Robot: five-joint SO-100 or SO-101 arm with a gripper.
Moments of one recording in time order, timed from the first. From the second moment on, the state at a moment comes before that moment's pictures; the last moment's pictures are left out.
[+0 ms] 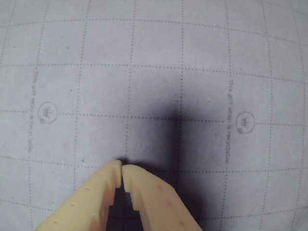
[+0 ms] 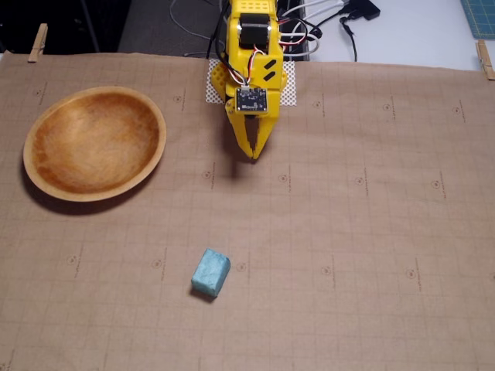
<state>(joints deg) -2.5 194.9 180.4 77.1 91.0</state>
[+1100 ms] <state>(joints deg) -2.8 196.5 179.5 74.4 91.0</state>
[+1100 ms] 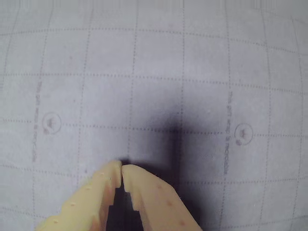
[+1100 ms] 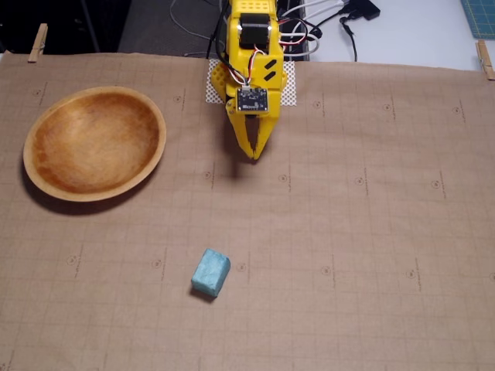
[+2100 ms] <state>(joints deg) 4.9 196.6 165.1 68.0 91.0</state>
